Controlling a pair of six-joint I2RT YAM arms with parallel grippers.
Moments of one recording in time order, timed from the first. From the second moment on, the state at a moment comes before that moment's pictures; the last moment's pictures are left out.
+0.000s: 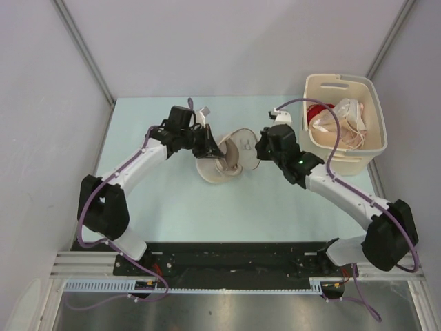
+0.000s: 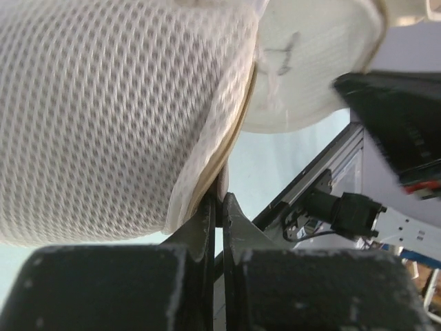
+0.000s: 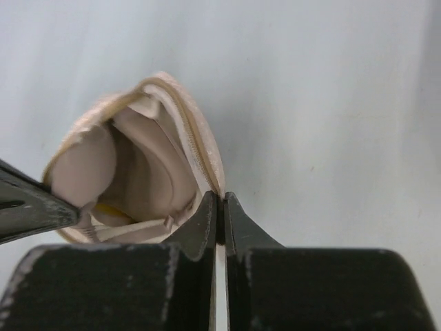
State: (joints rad) left arm -0.42 1.60 1.29 -0.46 0.56 -0.57; right arm 0.65 1.37 1.05 -0.16 0.29 0.48
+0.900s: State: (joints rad) left arm -0.51 1.60 1.32 -0.33 0.85 -0.59; right arm 0.44 1.75 1.32 -0.43 -0.02 0.50
